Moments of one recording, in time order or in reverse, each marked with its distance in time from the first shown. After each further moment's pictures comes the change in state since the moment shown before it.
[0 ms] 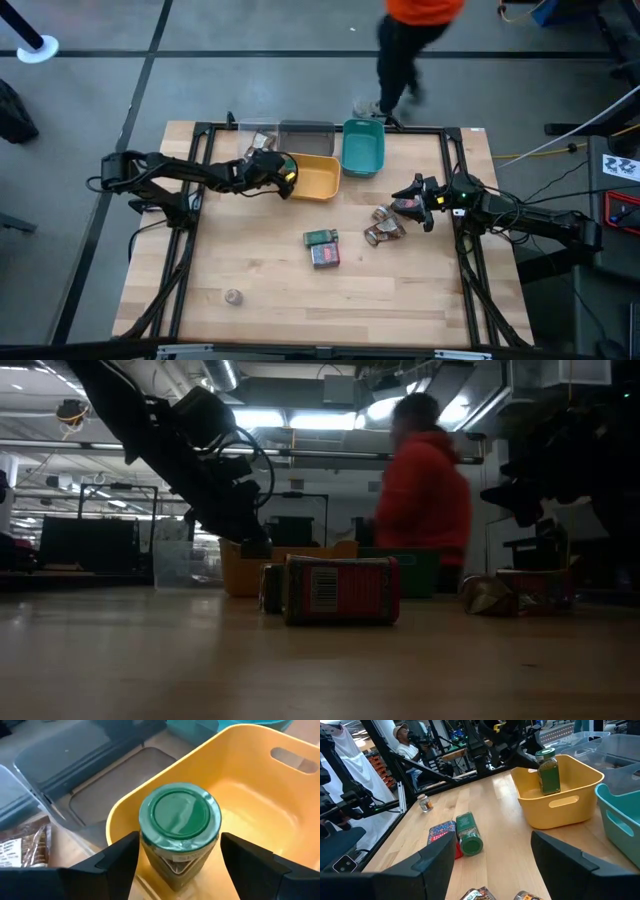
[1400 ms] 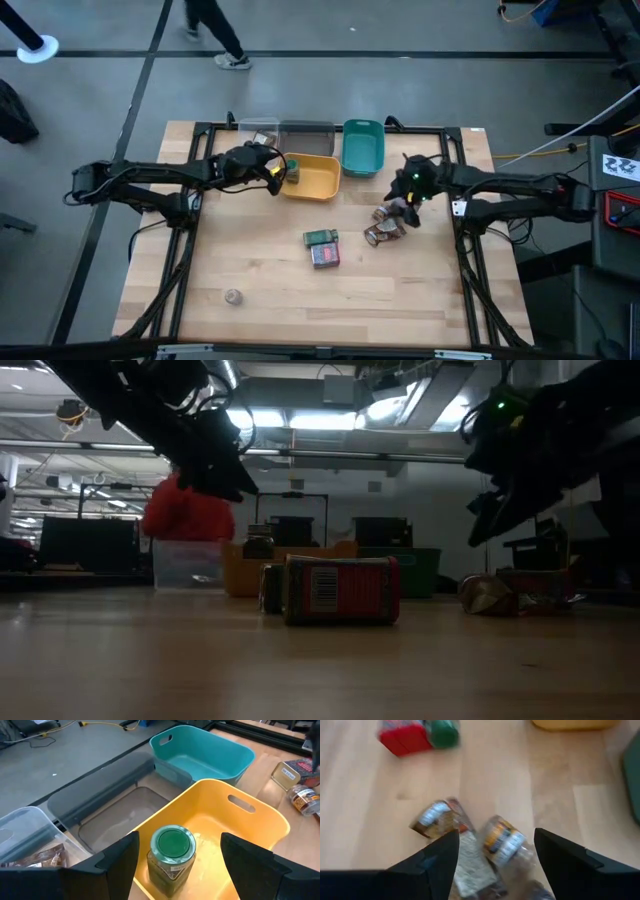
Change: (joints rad) left arm 0.000 -0.289 -0.001 -0.128 0.045 0.027; right arm 0.000 0.681 0.512 -0.609 0.042 -0.489
